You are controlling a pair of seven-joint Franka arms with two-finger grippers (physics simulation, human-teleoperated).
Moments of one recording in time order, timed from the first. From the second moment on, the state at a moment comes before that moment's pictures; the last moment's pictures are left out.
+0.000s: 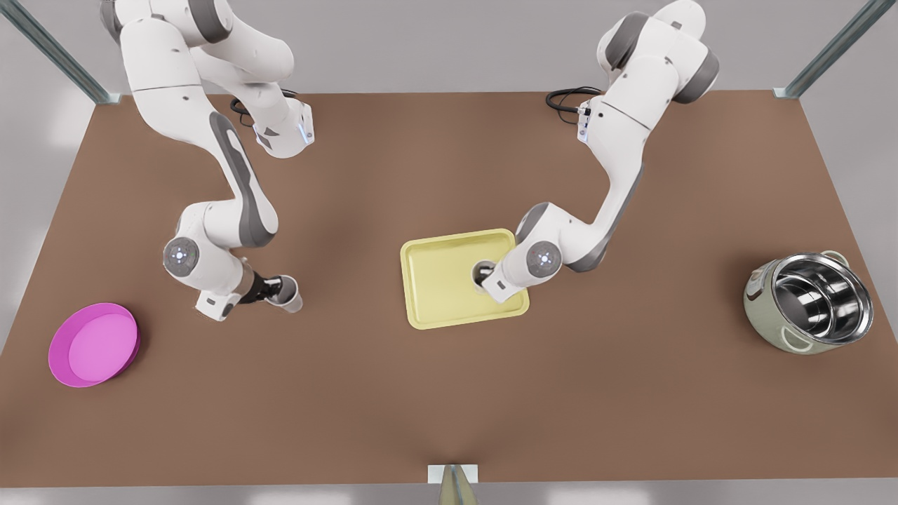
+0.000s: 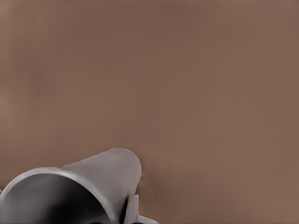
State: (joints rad) left arm -0.34 0.63 -0.27 -1.68 -0.15 2.18 -0.45; right arm 0.05 0.34 0.12 -2.00 0.12 2.27 -0.25
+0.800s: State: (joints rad) left arm 0.00 0.24 -0.18 -1.37 0.09 1.55 -0.49; right arm 0.54 0.56 0.14 -1.81 0.20 2.50 0.30
